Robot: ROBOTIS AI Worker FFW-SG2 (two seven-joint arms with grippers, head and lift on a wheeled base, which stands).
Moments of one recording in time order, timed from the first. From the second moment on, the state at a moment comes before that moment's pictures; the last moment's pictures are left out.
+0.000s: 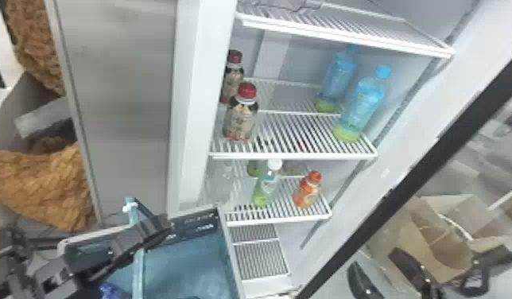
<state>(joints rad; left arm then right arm) 0.16 0.10 0.10 -1.66 1.31 1.14 -0.64 1.01 -0.03 -0.49 -2.26 -0.46 -0.08 0.57</state>
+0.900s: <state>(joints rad) 0.18 0.10 0.12 -1.67 1.30 1.16 -0.64 1.01 -0.04 -0.49 -2.26 -0.46 -0.07 0.57</state>
